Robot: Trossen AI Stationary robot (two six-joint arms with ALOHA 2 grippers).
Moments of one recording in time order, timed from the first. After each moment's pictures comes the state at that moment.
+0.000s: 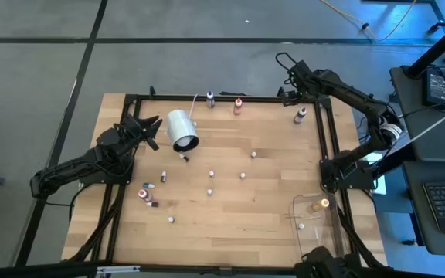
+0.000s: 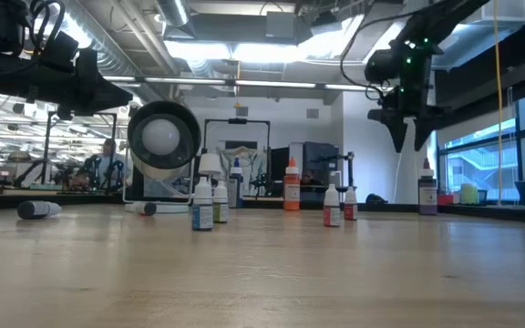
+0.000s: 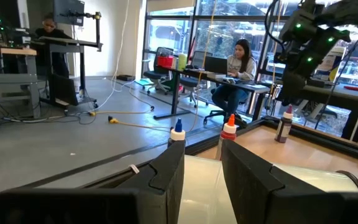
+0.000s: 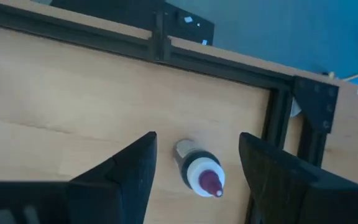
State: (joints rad) left arm 0.47 0.03 0.01 0.09 -0.32 -0.14; right arm -0.93 1.51 1.21 -0.96 0.26 0.38
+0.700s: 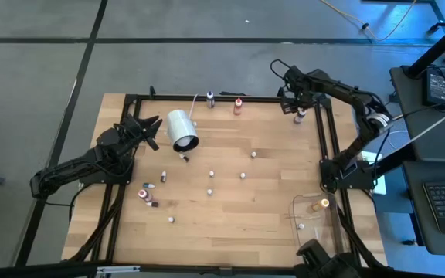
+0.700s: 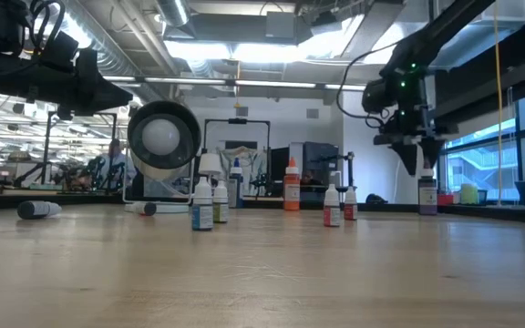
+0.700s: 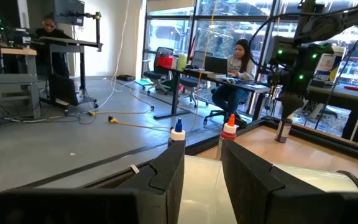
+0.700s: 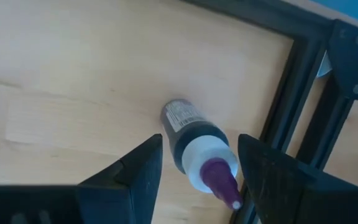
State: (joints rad) left arm 0.47 0.03 0.01 0.09 -0.32 -0.14; right arm -0.96 1.66 1.21 -1.06 0.22 0.33
